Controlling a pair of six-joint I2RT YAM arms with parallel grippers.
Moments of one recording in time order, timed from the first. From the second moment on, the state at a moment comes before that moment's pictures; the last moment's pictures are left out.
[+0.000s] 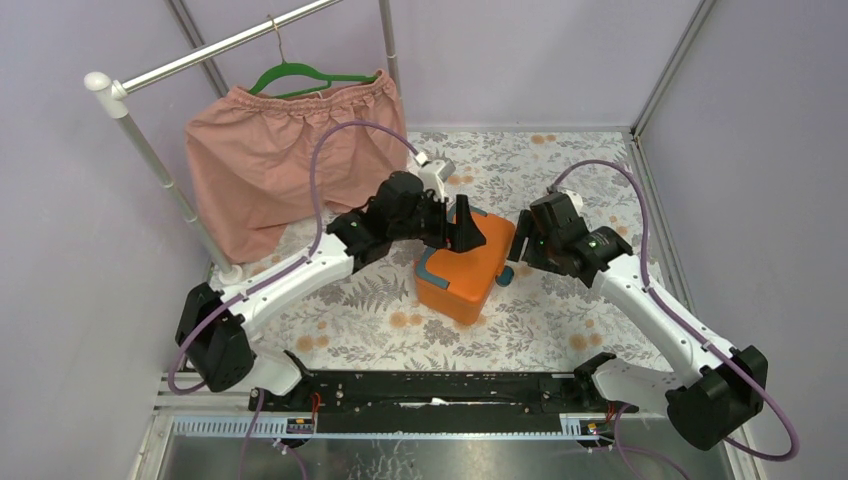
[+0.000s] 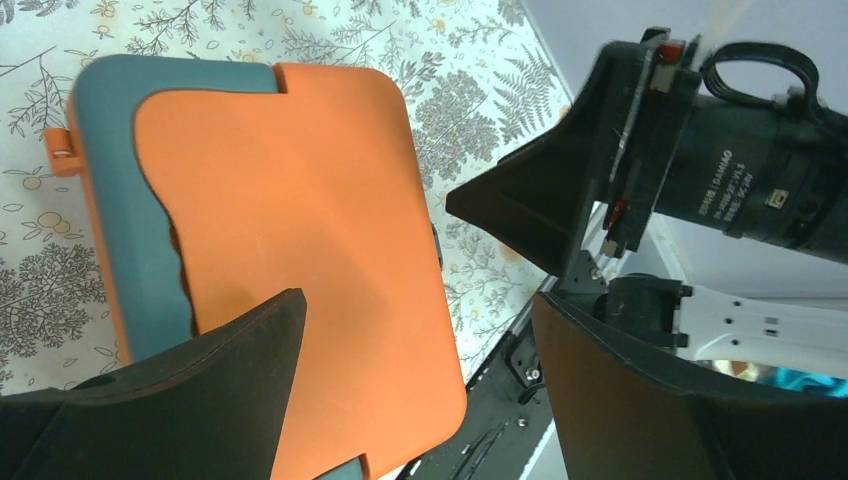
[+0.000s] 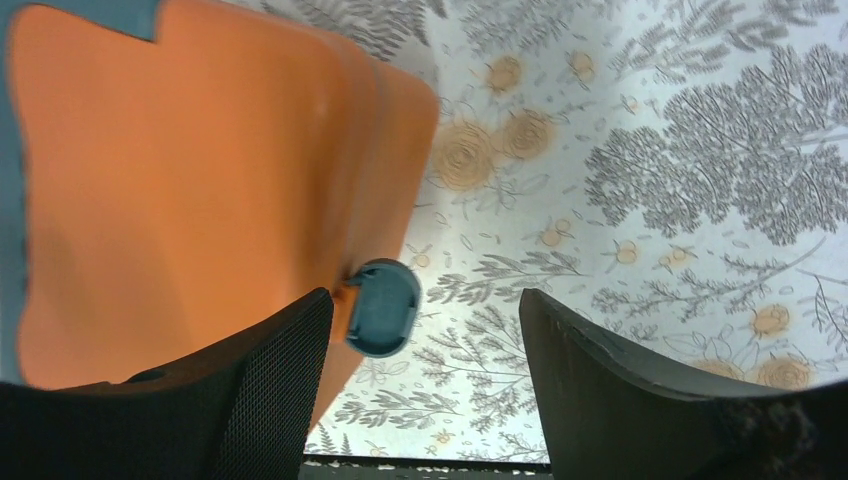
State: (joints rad) left arm -0.74 1.44 1.19 -0.20 0.31 -0.59; right arm 0.52 1.13 1.02 -0.81 0.21 0.69
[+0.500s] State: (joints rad) left arm -0.94 1.56 1.27 -0.30 0.08 -0.47; right arm 0.30 1.09 0.71 -0.75 0.06 0.72
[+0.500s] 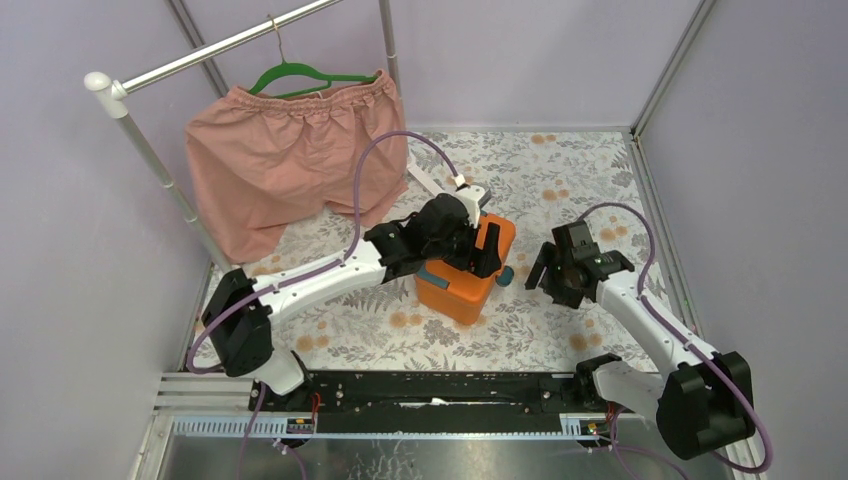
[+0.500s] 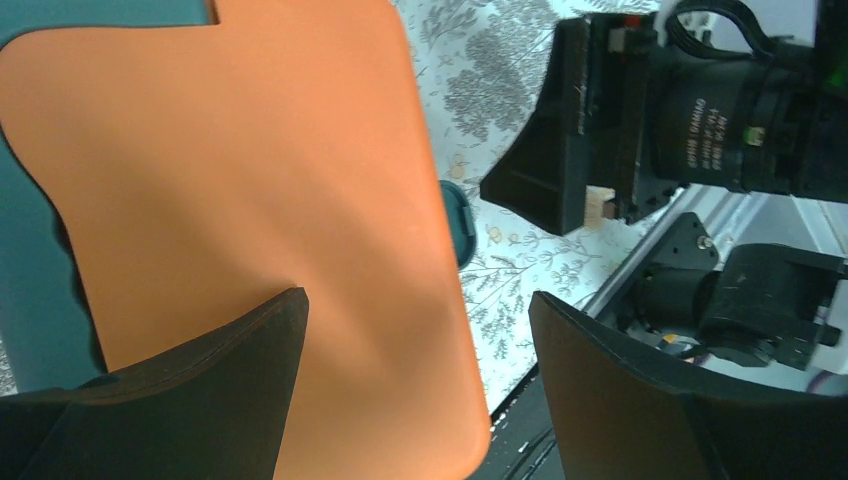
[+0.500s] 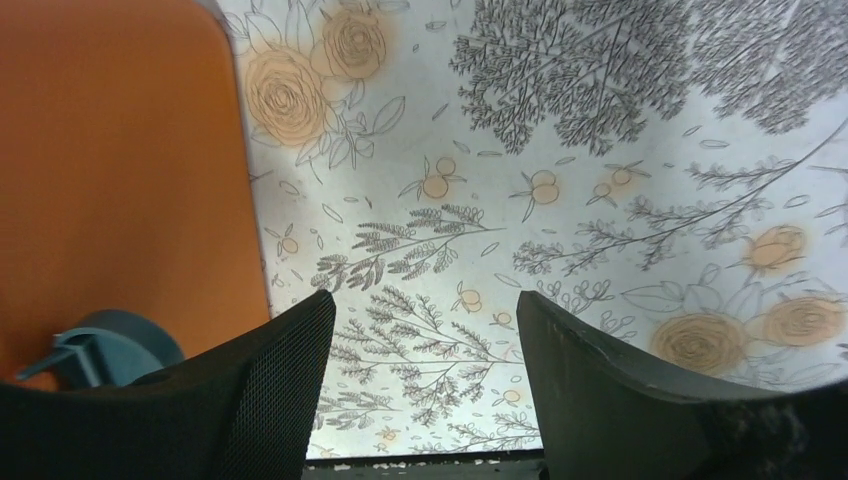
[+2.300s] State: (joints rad) left arm -0.94 1.62 1.30 -0.27 0.12 -0.47; right arm 0.21 0.86 0.30 -0.12 -0.31 1.04
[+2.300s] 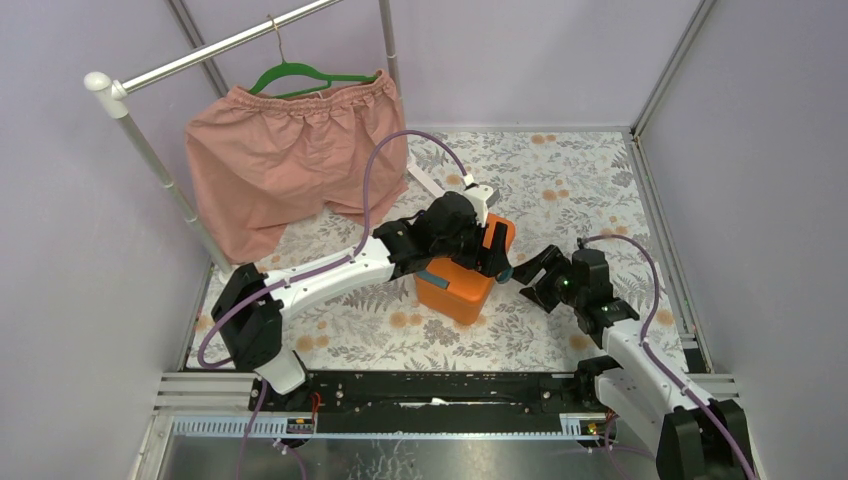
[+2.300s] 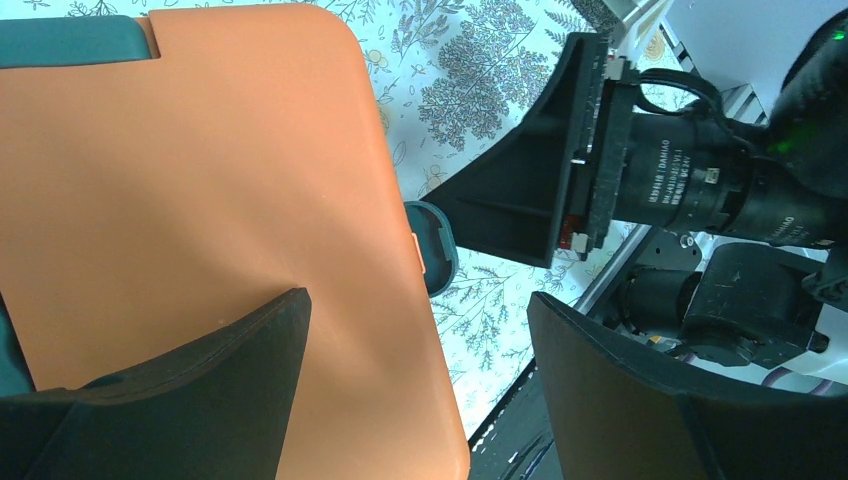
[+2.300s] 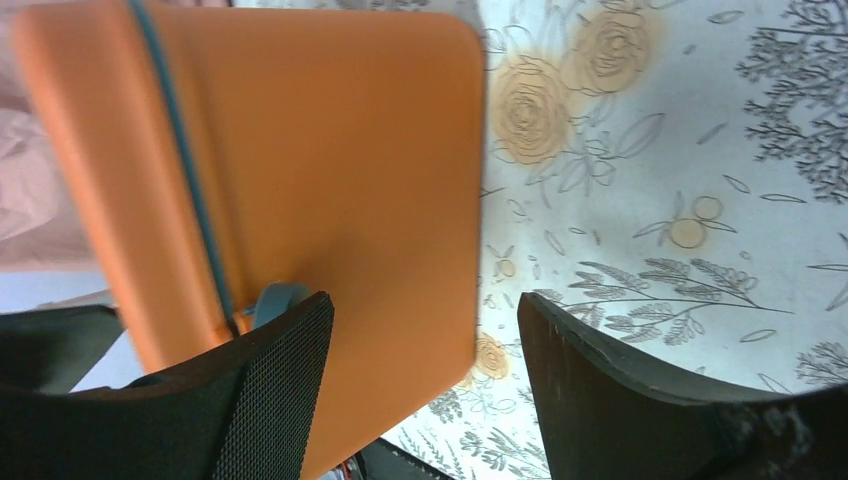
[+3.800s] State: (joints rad) left arm -0.94 1.65 1.31 -0.24 0.13 -0.47; right arm 0.21 0.82 0.38 -0.19 -0.41 1.00
